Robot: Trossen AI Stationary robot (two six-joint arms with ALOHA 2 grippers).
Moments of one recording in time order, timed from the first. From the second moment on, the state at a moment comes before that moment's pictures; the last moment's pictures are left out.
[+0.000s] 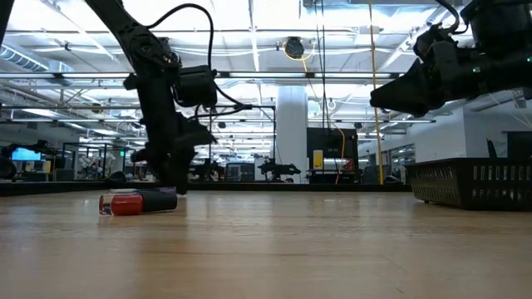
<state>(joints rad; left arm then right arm) 0.37 1.69 0.84 -0.50 0.03 -0.54 -0.01 0.82 0.10 0.62 0.29 0.09</state>
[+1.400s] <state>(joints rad) -0.04 1.41 0.84 -0.43 -0.02 -0.72 -0.01 0.82 0.10 0.60 0.28 0.12</state>
